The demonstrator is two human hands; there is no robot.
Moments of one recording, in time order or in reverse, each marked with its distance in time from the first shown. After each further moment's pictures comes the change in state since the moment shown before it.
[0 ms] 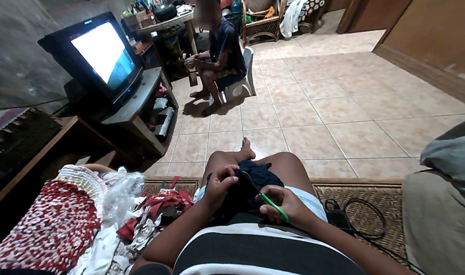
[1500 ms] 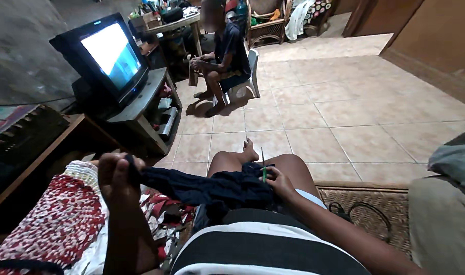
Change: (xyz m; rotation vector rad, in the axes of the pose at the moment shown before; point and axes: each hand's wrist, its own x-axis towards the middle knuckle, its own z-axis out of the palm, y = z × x) left_hand -0.050 0.159 -0.110 0.450 0.372 0.612; right_hand 0.072 0.073 -0.035 -0.270 0.370 0.191
